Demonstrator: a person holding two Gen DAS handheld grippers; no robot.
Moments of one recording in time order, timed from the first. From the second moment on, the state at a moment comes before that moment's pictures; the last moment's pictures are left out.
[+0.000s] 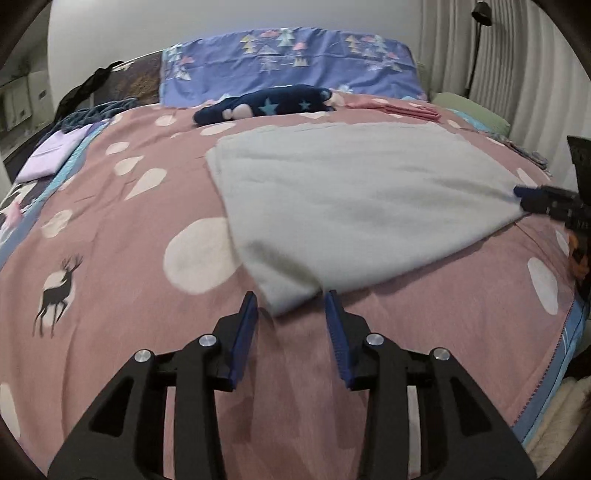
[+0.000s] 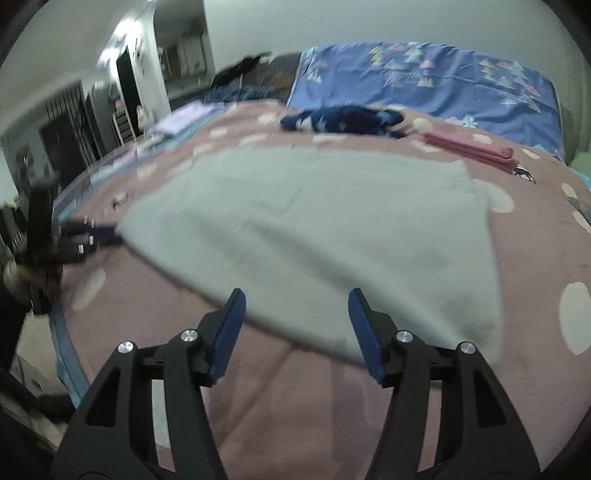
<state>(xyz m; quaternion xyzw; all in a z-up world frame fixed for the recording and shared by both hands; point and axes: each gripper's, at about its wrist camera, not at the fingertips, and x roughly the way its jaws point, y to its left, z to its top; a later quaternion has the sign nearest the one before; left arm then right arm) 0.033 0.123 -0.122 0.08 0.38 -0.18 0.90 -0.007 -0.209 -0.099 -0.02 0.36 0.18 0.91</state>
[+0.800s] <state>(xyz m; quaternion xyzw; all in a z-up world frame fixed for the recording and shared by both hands) 0.021 0.187 -0.134 -0.02 0.38 -0.17 0.91 -0.009 0.034 -0.106 -0.29 0.27 0.26 0.88</state>
